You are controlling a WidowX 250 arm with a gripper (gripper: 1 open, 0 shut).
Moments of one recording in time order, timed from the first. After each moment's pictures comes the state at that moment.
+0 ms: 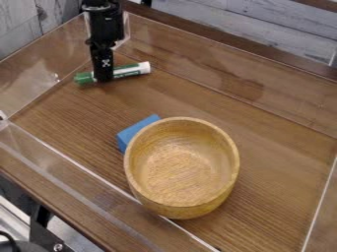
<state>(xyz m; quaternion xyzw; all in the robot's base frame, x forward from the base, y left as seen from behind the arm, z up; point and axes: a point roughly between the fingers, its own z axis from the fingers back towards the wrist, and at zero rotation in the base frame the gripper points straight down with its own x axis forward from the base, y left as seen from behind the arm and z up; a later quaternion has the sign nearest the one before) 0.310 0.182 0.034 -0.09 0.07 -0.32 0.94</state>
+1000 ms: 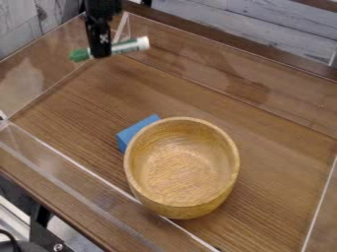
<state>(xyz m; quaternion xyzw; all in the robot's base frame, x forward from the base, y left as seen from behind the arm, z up) 0.312 0.177 0.082 -0.06 0.05 -0.30 0.95</state>
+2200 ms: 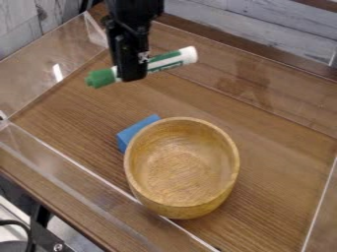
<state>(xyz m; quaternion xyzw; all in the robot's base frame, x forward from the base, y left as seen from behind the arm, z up) 0.223 0.034 0.149 -0.05 0.04 -0.29 0.96</state>
